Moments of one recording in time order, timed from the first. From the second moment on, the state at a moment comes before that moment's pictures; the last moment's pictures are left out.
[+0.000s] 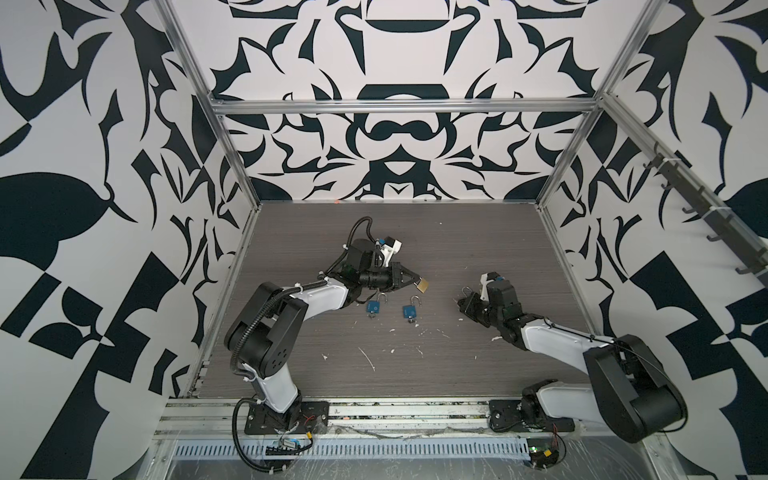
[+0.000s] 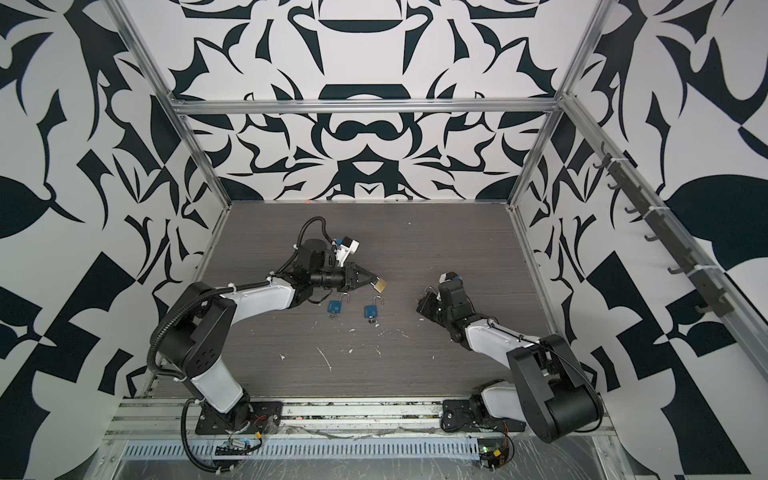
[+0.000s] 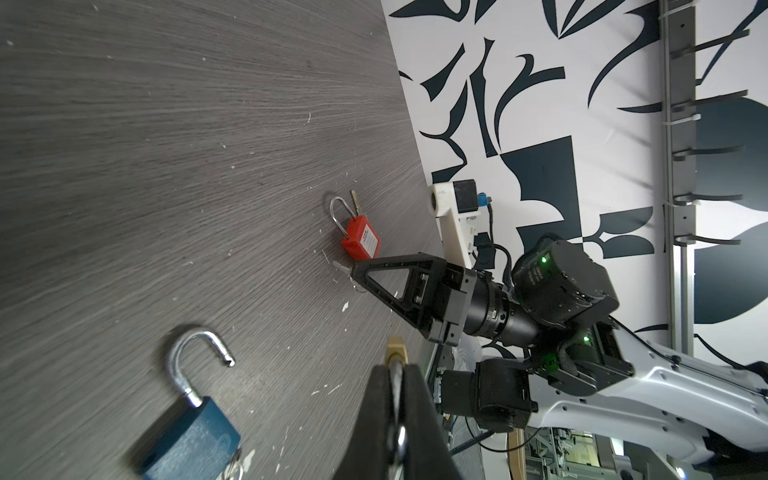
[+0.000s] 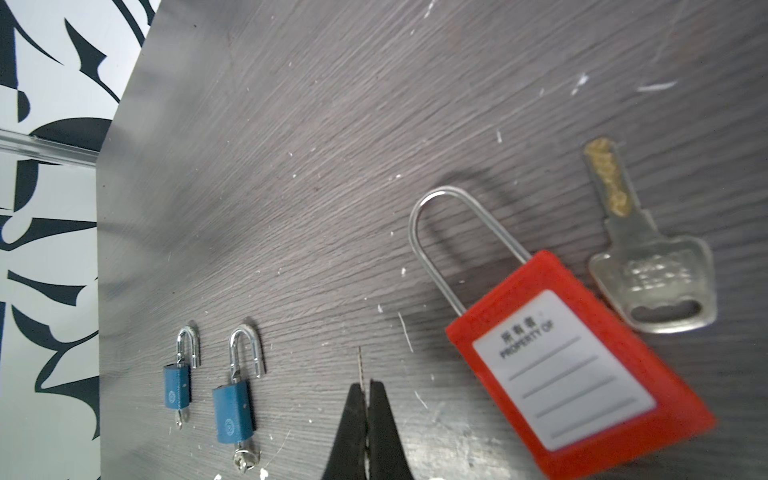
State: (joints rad) left arm -0.58 1.72 0.91 0.36 0.82 -0.85; right arm 0.32 1.31 0.39 0.18 -0.20 0.85
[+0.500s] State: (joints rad) left arm -0.64 1.77 0.97 0.30 0.82 -0.80; right arm 0.32 1.41 0.36 0.31 -0.15 0.86
